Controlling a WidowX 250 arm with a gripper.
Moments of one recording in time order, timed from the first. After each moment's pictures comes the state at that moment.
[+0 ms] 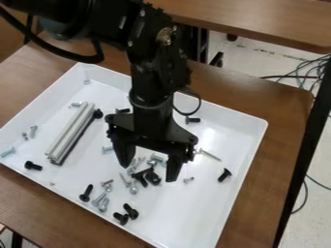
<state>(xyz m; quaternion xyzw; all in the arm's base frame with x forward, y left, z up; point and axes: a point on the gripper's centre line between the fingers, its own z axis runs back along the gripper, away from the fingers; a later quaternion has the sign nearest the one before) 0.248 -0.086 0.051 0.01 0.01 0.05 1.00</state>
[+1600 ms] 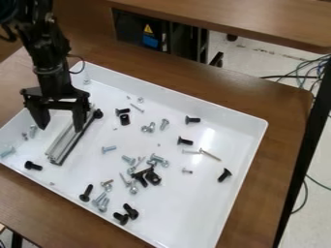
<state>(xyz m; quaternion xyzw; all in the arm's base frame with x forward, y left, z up) 0.292 0.118 -0.010 0.01 0.03 0.20 0.98</state>
